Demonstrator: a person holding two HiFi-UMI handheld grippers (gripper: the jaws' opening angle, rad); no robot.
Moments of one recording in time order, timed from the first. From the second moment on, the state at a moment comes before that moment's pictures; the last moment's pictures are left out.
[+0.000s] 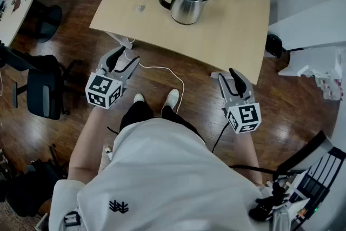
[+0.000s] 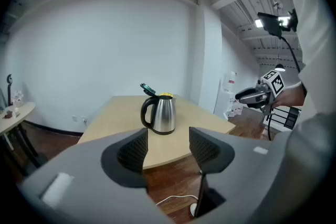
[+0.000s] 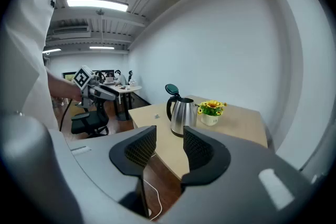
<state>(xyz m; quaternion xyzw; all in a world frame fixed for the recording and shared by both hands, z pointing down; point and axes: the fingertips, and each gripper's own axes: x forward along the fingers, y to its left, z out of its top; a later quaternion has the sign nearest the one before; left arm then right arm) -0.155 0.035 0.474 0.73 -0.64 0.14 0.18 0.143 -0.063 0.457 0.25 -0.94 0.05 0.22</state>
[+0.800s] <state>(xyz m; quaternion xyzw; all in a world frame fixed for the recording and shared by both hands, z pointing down) -0.295 -0.165 0.654 0.68 -0.62 0.28 0.27 0.160 -0.137 0.446 0.36 -0.90 0.07 0.25</state>
